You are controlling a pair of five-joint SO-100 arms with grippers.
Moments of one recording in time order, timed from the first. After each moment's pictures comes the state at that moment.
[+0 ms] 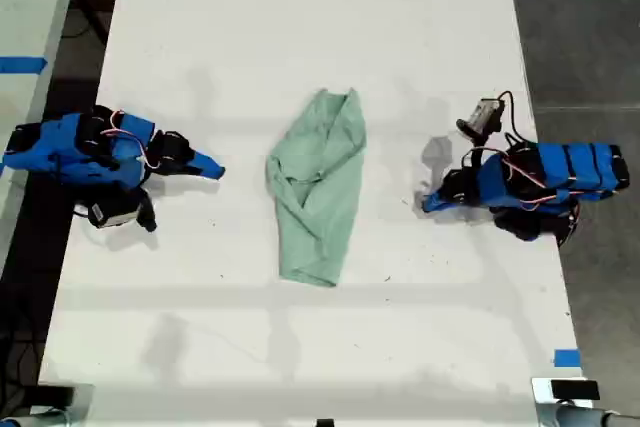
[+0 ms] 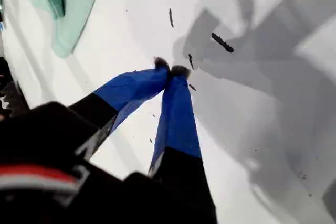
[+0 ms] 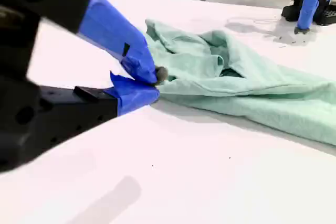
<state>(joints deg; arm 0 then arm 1) -6.7 206.3 184.3 56.0 0.3 -0.1 199.9 175.1 77.3 3.3</state>
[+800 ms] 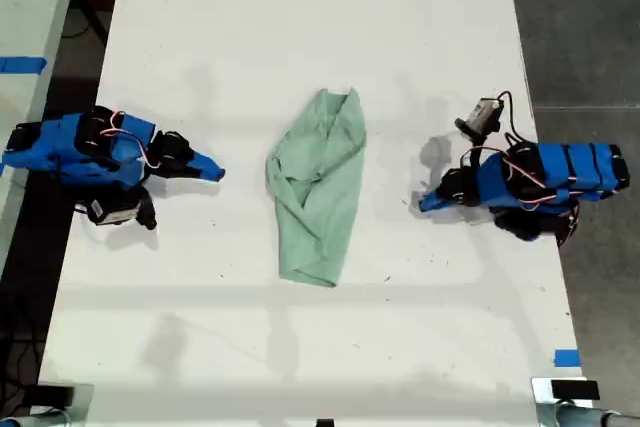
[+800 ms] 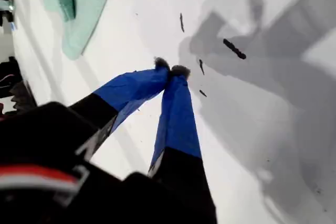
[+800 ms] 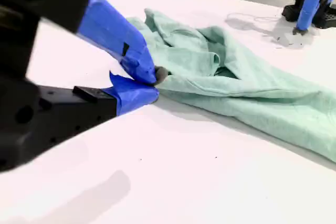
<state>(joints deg) -5.6 203.6 182.8 55.1 -6.2 -0.2 199.8 175.0 74.4 3.6</state>
